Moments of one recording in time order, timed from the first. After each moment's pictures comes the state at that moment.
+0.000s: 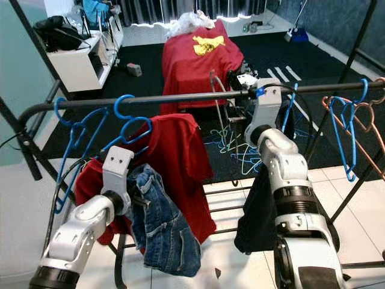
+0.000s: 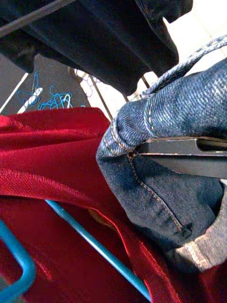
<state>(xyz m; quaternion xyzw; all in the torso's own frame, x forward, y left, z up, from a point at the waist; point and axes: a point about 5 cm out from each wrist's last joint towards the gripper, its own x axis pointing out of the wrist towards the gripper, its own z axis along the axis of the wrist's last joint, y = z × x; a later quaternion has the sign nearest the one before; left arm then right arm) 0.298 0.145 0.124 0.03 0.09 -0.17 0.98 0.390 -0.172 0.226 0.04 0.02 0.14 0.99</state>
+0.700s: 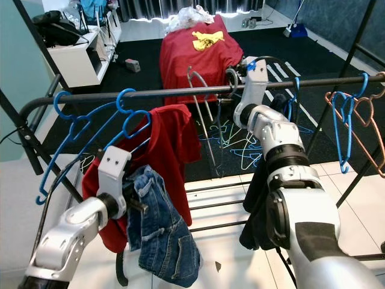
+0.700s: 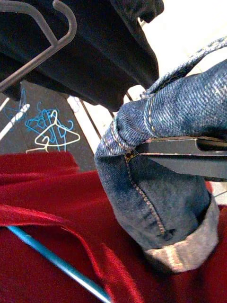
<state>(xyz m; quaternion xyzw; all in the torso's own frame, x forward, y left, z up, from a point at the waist) 0.282 0.148 0.133 0.03 0.10 -0.20 0.97 0.418 -0.150 0.252 0.08 0.07 0.22 0.97</state>
